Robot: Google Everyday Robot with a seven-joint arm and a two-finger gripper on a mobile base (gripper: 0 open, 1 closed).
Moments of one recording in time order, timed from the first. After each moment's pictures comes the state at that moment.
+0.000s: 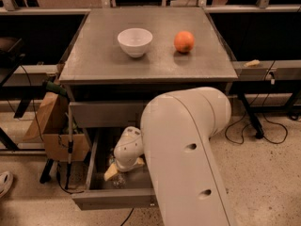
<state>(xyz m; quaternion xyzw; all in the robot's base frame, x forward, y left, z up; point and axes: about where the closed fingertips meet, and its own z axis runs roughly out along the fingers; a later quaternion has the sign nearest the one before) 0.579 0.111 0.370 -0.23 0.97 0.07 0.08</state>
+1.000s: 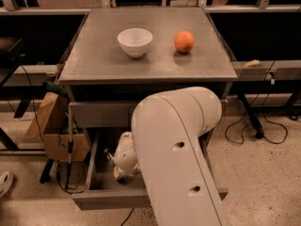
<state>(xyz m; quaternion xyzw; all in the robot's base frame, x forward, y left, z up) 0.571 0.109 0.350 -0.20 0.98 0.05 0.08</state>
